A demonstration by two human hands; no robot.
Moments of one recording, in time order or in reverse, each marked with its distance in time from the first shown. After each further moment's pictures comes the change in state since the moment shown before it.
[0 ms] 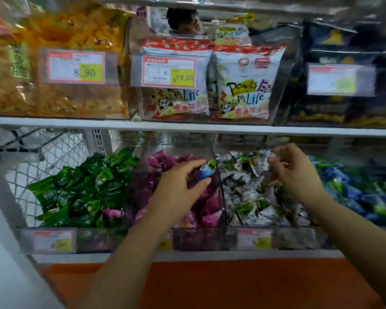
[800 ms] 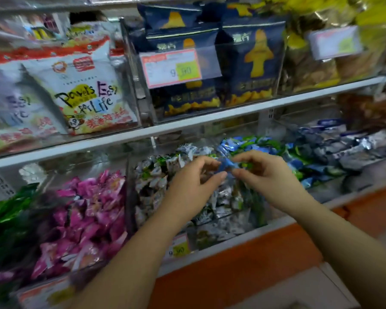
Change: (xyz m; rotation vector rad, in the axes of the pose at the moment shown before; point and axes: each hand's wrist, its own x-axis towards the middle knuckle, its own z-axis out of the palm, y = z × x) left_hand 0.045 0.109 0.161 -0.048 -0.339 0.117; right_hand -0.033 0.083 -0.106 0.116 -0.041 -0.101
